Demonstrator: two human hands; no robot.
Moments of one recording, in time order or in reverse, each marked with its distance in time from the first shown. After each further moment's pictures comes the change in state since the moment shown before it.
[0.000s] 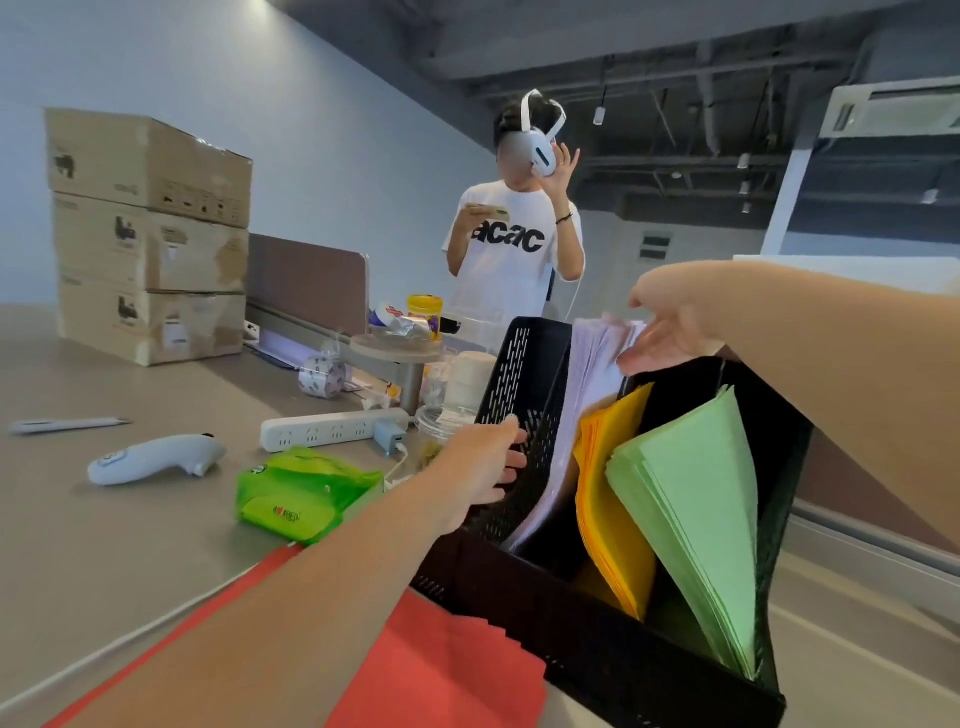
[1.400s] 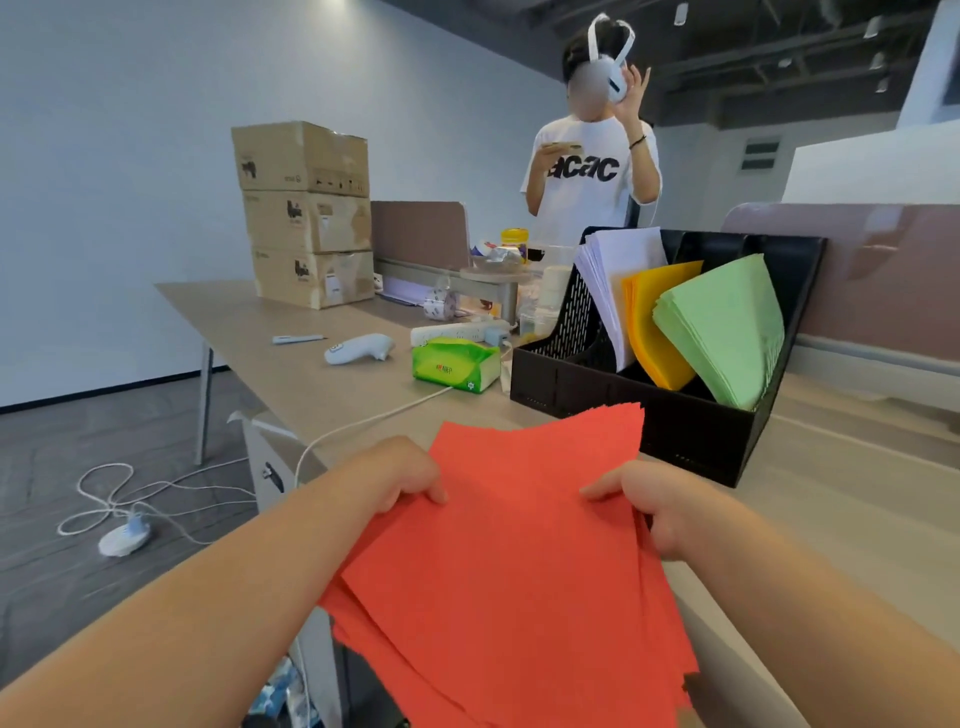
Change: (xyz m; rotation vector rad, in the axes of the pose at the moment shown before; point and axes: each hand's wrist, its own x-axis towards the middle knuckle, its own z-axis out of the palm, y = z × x) left_hand -0.267 -0.090 -0.076 0.663 0.341 -0.470; right_hand -0.227 0.202 0.152 0.453 -0.410 0.385
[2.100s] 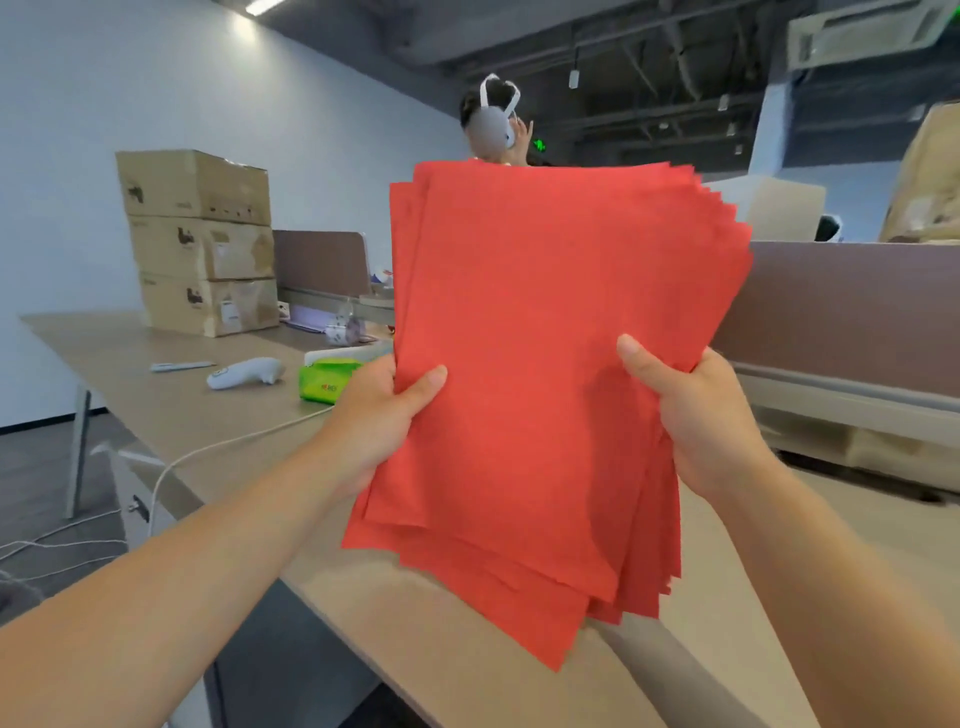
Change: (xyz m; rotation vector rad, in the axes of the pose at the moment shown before) left_hand -0.102 0.092 0.061 -0.757 0.077 0.817; right_hand -0.129 -0.011 -0.133 0.330 0.193 -1.003
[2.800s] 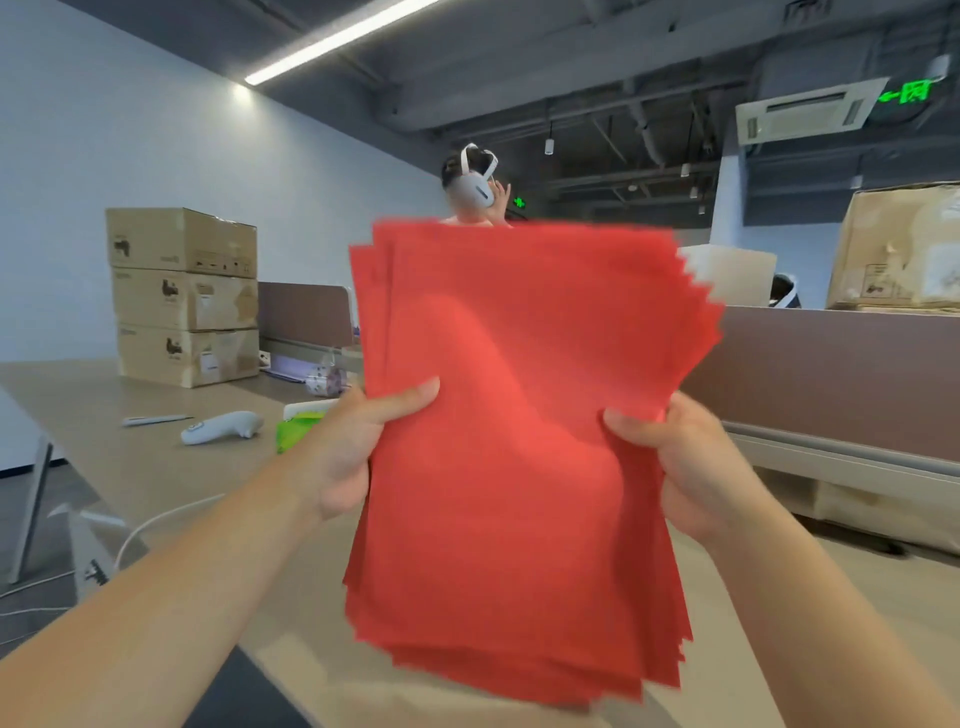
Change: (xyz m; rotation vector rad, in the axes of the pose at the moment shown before) left_hand 0.003 0.055 0.001 -0.365 -0.175 -0.220; right_hand 0.009 -0.024 -0.016 0.120 -0.131 0.155
